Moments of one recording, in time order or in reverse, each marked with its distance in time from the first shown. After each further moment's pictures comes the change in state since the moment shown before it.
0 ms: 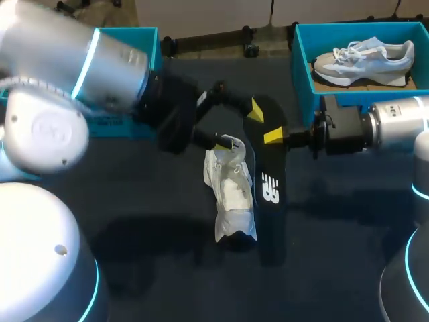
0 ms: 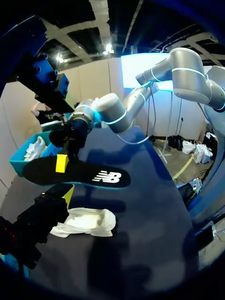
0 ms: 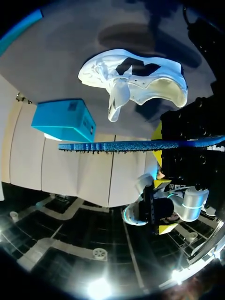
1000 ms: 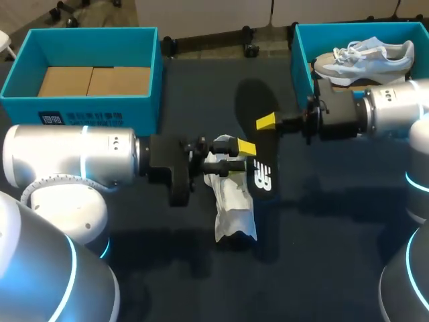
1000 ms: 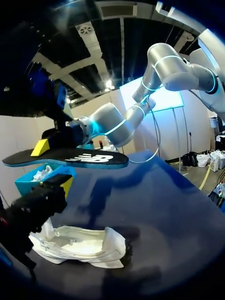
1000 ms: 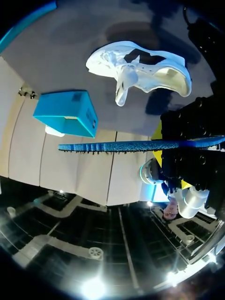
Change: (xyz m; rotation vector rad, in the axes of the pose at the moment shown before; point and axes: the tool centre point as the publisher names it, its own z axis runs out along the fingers) left arm 0.043 -0.019 0.036 -0.148 -0.399 0.117; right arm 0.030 0.010 0.009 -0.004 0.003 -0.035
